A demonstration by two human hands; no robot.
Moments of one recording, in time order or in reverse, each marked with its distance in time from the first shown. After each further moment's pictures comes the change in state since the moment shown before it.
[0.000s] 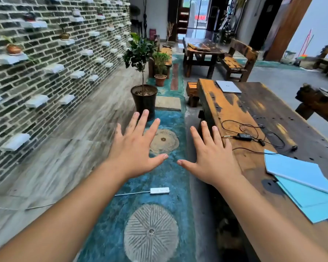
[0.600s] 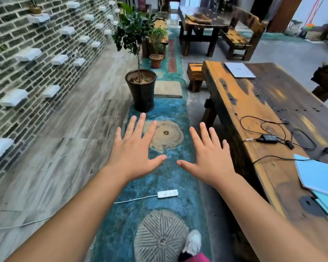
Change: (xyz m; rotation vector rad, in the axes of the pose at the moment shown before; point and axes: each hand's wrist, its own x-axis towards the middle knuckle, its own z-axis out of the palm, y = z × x) left_hand 0.180 -0.138 0.101 -0.060 -0.128 -0.006; right_hand 0.215 -0.048 0.098 0.049 -0.053 0.055
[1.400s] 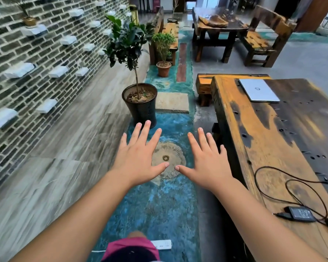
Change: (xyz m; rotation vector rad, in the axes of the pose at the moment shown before) left_hand 0.374 0.040 0.059 0.039 -0.060 -0.031; right_hand 0.357 0.163 0.051 0.065 -0.056 -0.097
